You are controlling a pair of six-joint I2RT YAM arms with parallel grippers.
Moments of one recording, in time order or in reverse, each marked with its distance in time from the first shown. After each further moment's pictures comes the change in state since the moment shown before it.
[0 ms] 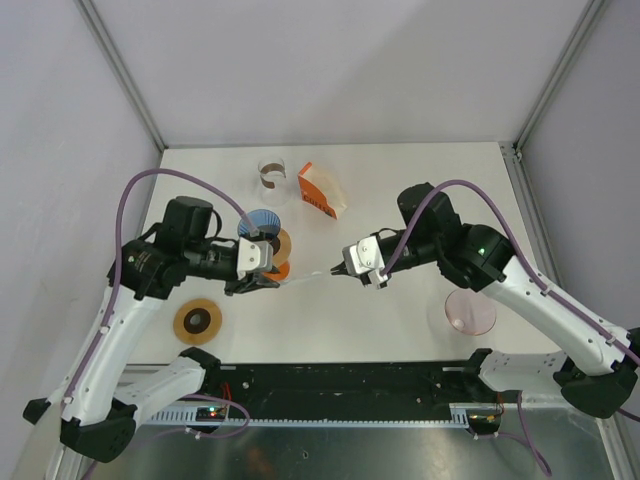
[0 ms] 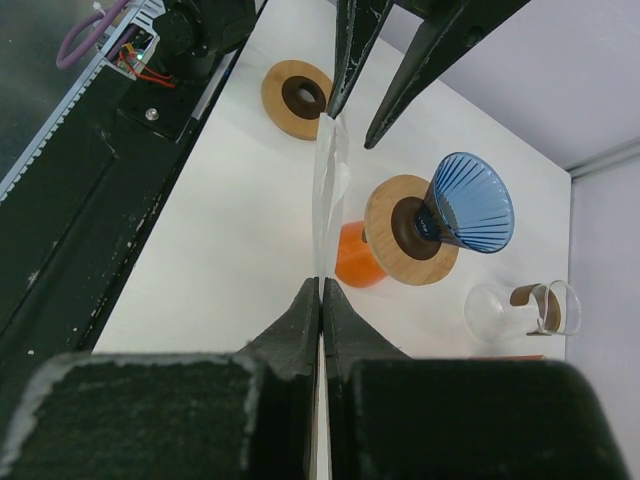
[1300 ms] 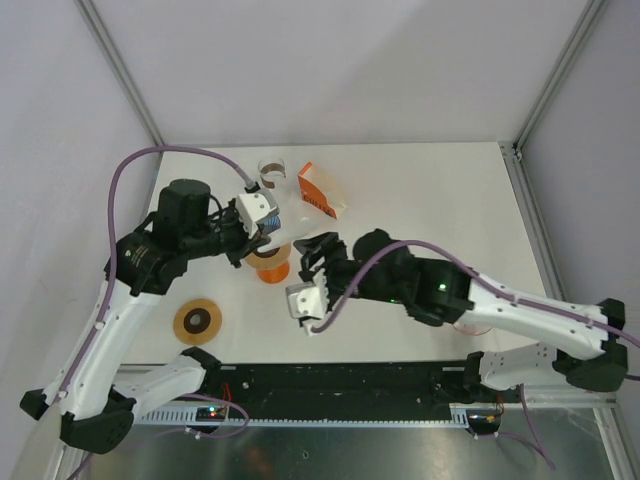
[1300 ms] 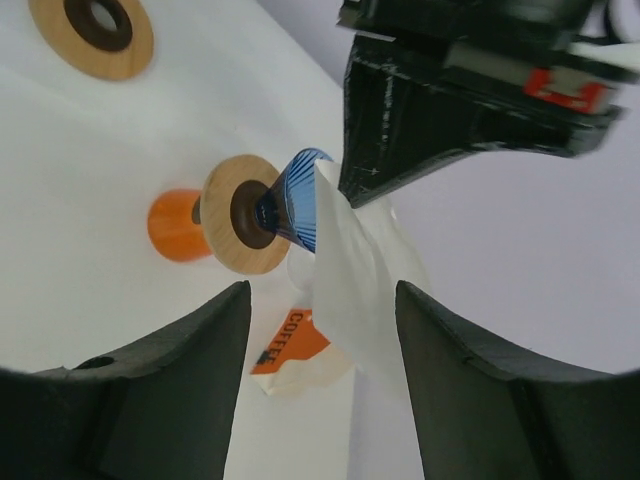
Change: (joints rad) left arm -0.047 0.042 0.095 0.190 -0.450 -0.451; right arm 0.383 0.028 -0.047 0.300 0.726 -0.138
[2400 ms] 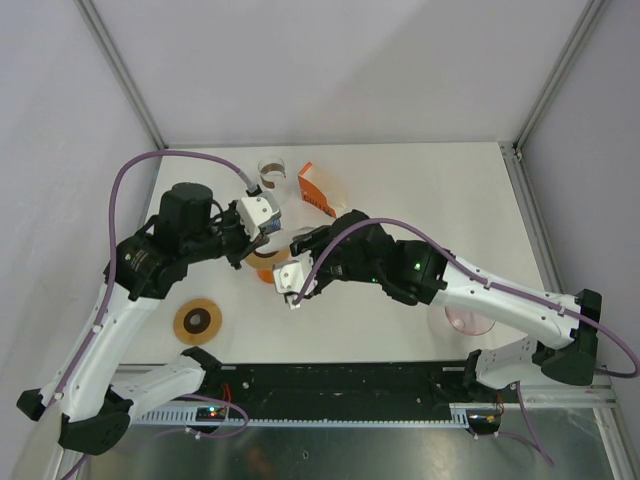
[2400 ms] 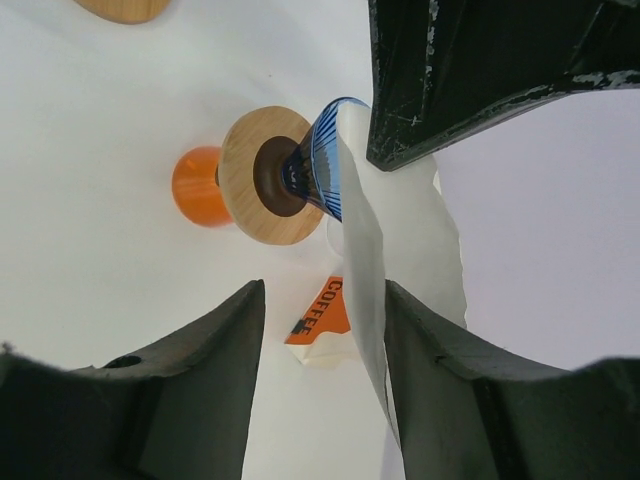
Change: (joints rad) left arm -0.058 -0.015 -0.008 0.003 -0.095 -0.002; right arm -0.091 0.177 0.100 -0.090 -0.022 0.024
